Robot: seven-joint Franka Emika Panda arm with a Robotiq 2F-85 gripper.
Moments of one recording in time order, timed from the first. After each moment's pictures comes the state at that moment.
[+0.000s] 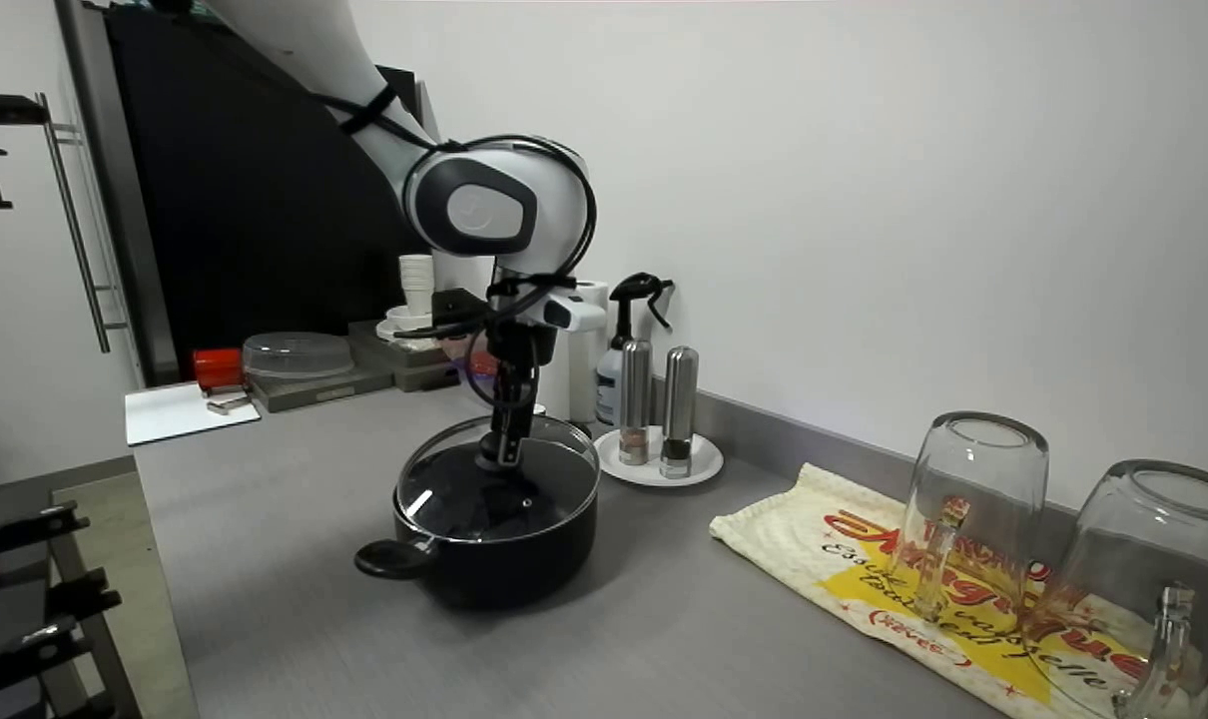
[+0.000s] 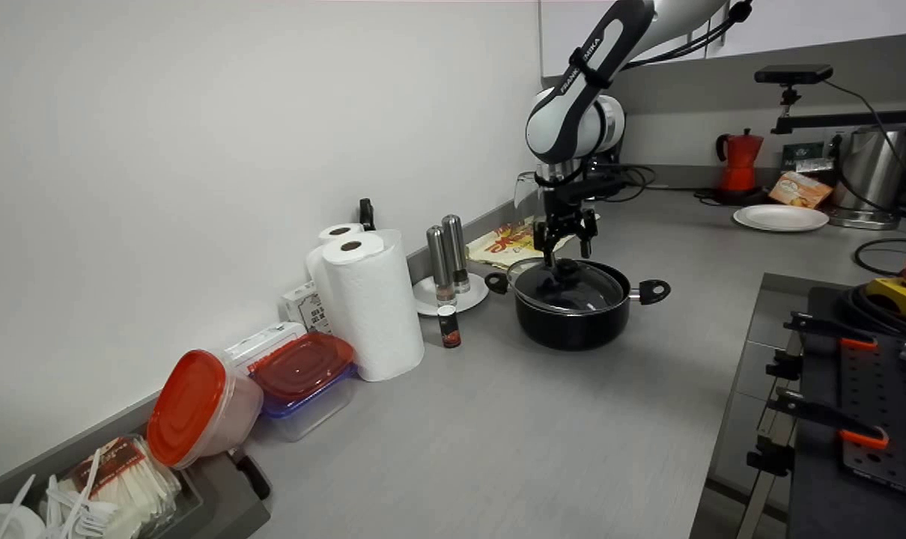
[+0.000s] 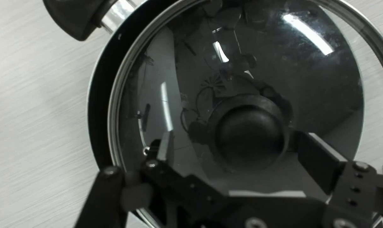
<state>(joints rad) -0.12 0.61 -0.09 -1.83 0.12 2.27 0.18</state>
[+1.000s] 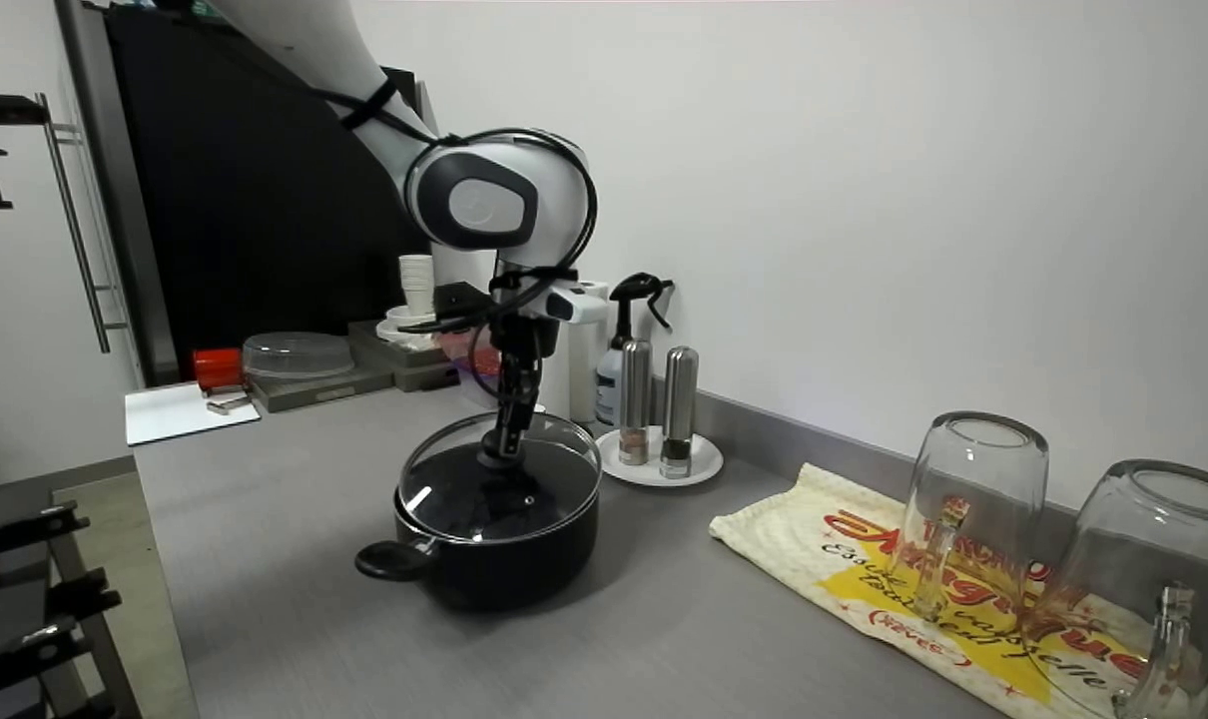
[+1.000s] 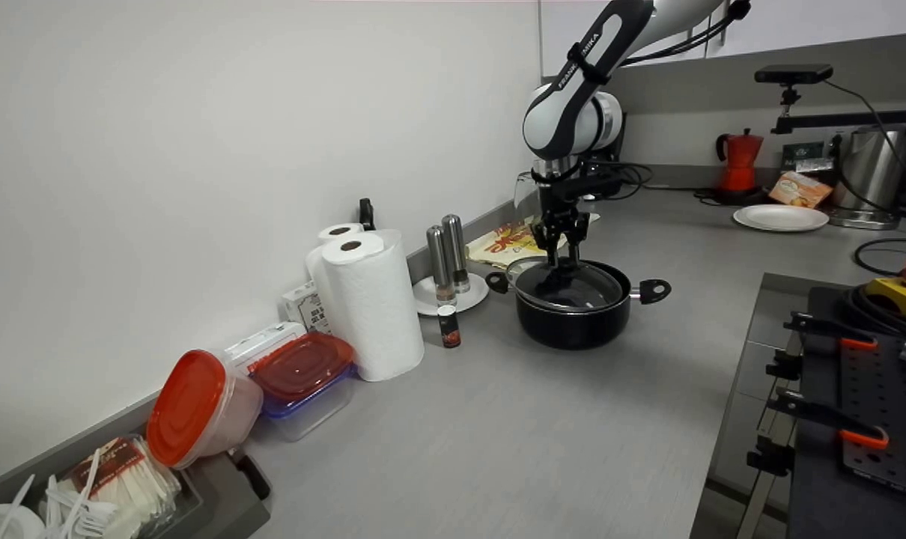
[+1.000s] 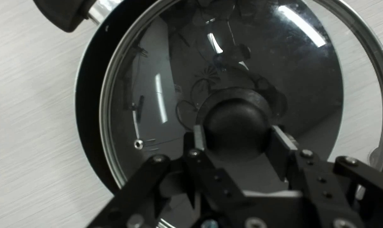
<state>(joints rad) -0.12 0.60 -0.08 -1.82 0.13 2.28 0.18</state>
